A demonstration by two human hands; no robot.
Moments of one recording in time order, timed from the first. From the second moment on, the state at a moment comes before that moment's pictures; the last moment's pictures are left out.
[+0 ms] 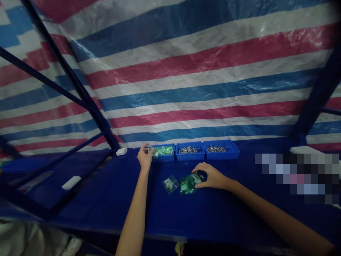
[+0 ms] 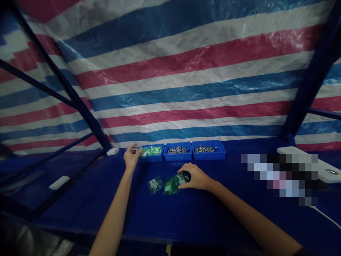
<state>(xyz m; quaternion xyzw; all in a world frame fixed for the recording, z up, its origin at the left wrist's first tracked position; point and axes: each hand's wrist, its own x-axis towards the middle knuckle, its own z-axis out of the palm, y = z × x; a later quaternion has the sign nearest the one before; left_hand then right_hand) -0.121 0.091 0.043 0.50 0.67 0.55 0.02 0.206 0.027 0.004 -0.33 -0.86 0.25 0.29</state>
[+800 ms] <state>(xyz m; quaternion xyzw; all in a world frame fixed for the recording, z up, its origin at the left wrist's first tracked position) -0.157 0.168 0.063 0.66 0.60 0.42 0.19 0.207 0.032 0.009 -0.33 -0.87 0.23 0.28</state>
